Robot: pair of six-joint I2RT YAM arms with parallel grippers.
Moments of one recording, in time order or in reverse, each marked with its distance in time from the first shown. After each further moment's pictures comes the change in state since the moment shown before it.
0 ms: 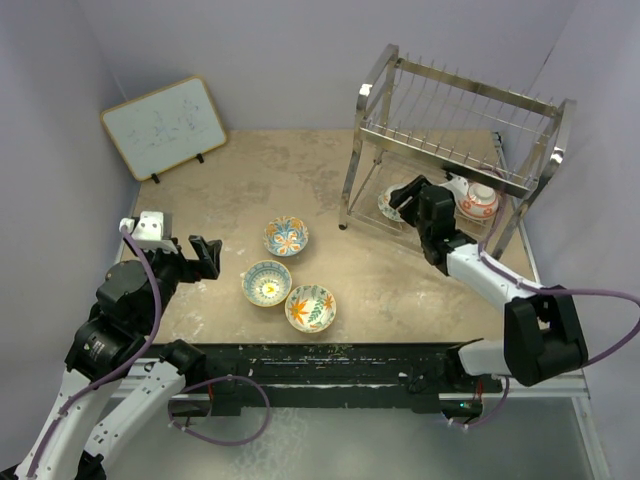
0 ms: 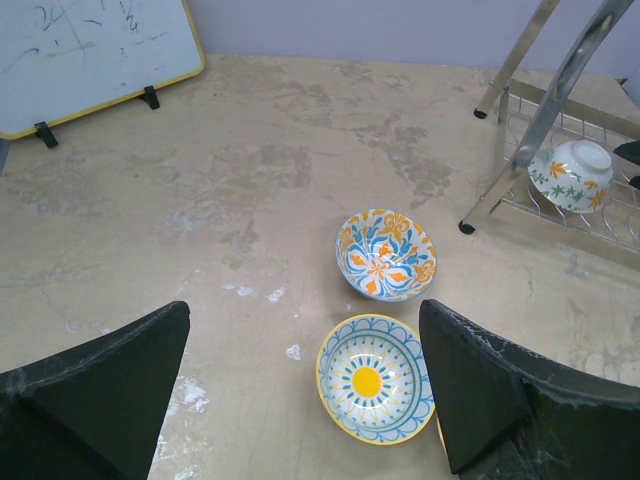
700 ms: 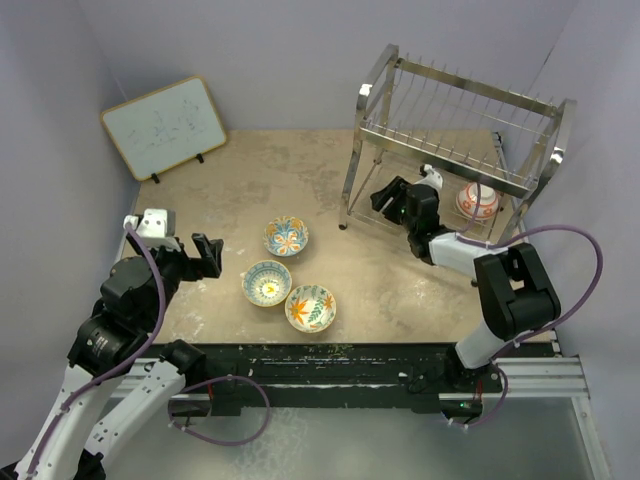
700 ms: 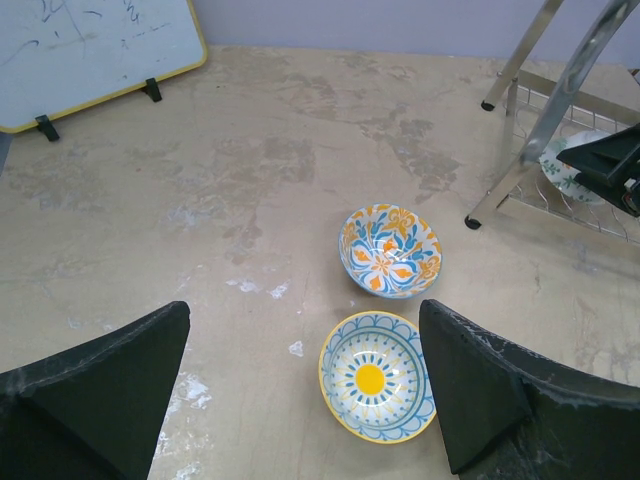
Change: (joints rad) left arm 0.000 0.021 0.000 0.000 -0.006 0.000; right arm -0.001 0.264 0.018 0.259 -0.213 -0.109
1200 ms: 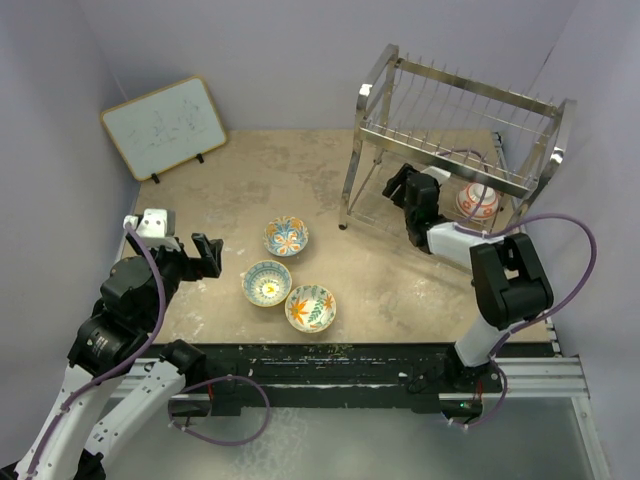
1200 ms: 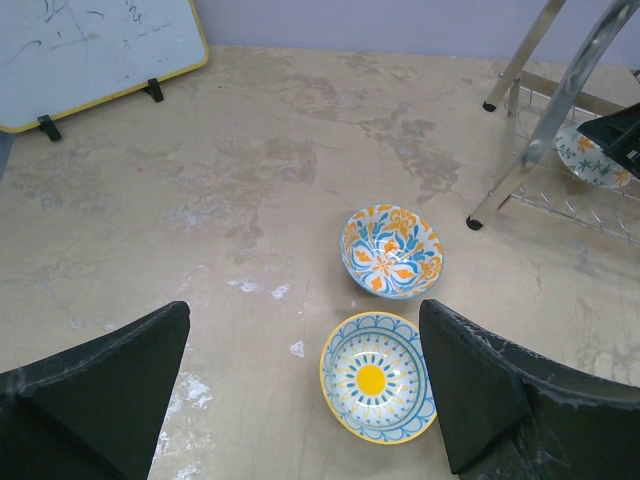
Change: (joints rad) left arm 0.000 0.001 0.000 0.000 -0.003 0.000; right arm -0.019 0.074 0.099 0.007 0.240 -0.121
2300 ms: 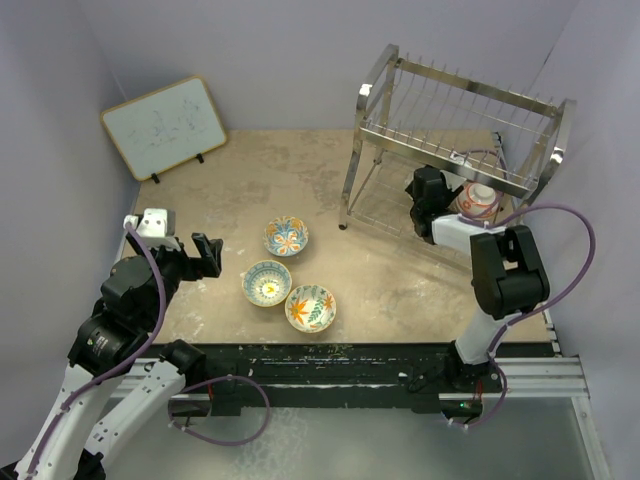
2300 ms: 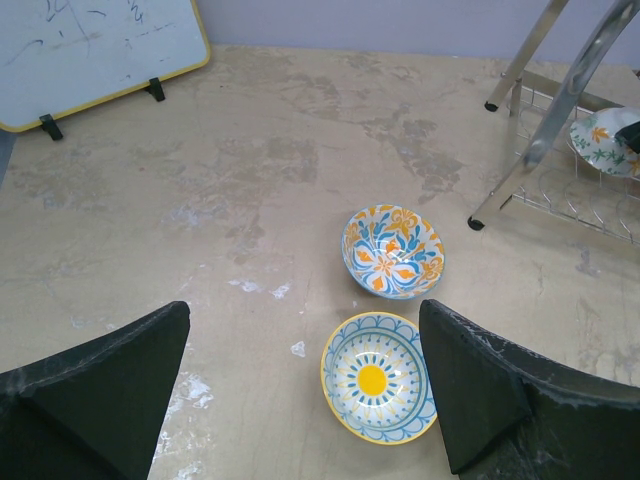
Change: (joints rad) left arm 0.000 0.002 0.000 0.000 -0.004 0.000; right arm -0.079 0.080 0.083 -0.100 0.303 -0.020
